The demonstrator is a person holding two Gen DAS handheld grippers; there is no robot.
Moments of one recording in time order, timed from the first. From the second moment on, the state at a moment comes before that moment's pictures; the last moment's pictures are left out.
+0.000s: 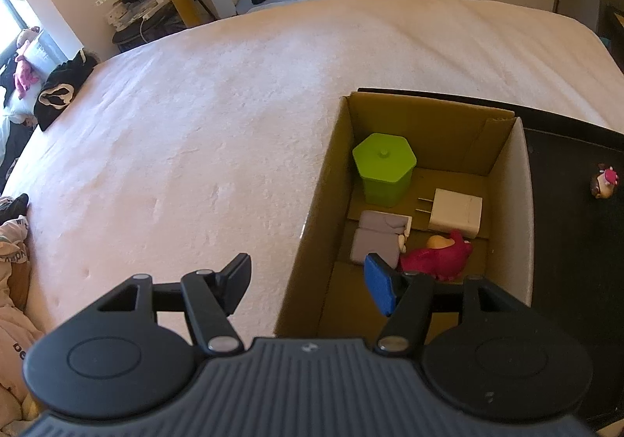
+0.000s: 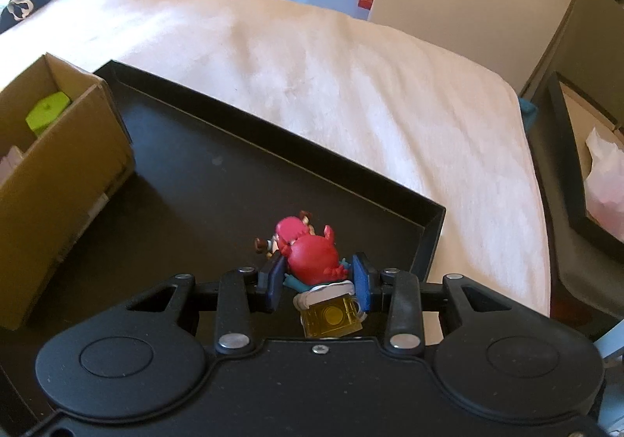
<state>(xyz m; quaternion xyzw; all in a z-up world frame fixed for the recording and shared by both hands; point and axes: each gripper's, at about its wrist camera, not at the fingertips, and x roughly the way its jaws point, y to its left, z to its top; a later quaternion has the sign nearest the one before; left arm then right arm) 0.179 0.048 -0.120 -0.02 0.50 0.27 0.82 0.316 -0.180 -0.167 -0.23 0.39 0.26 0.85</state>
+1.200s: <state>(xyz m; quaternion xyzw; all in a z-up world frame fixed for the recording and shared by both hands) 0.155 0.093 -0.136 -0.08 0.46 0.23 0.85 0.265 -0.123 -0.089 -0.17 0.27 0.32 0.89</state>
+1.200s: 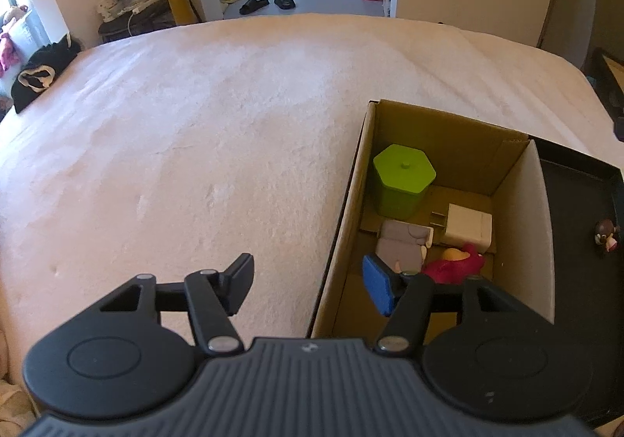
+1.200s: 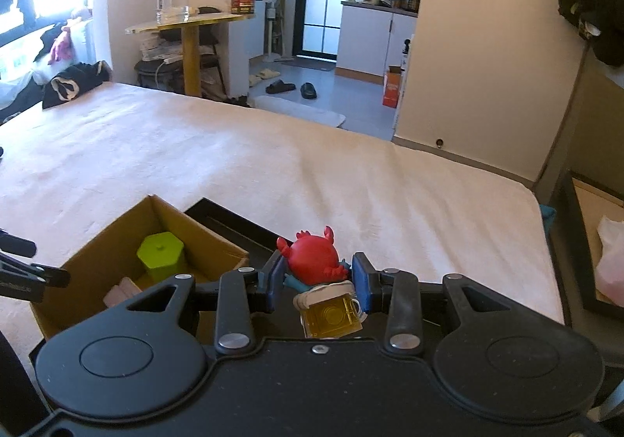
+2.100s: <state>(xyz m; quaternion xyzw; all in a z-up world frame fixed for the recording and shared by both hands) 0.150 0.103 -0.157 -0.11 0.45 0.16 0.87 0.244 -0.055 -0.104 -0.17 0.28 0.40 0.86</state>
